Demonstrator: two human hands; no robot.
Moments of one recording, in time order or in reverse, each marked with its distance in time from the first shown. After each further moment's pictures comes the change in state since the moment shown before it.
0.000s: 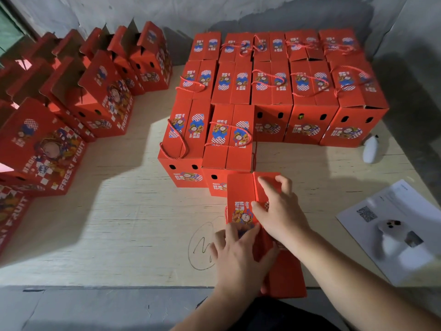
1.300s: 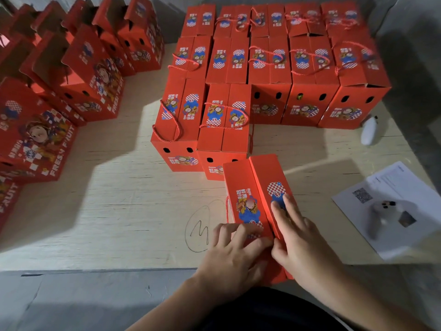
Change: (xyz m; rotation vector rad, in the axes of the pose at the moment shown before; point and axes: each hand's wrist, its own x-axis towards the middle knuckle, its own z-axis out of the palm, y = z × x) left_hand -0.019 -0.041 0.002 0.192 0.066 0.618; right_hand -0.106 0.026 -0.022 -0.284 -0.143 -0.146
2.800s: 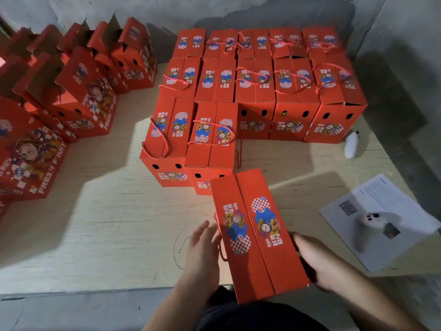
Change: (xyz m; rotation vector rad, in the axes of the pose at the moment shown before) left_hand 0.049 -0.003 -0.002 -1.668 0.360 -1.318; right_hand 0.028 0.062 0.005 1.115 -0.327 0.789
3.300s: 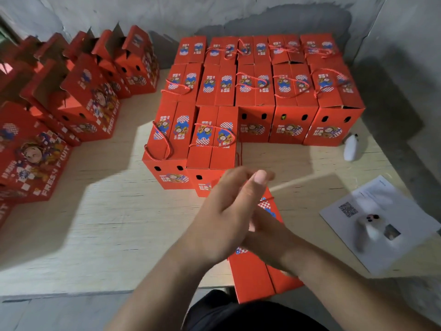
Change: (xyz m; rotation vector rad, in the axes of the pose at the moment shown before) left_hand -0.100 0.100 0.057 0.761 -0.529 0.762; right_hand -0.078 -0.079 0.070 -0.270 -0.430 -0.820
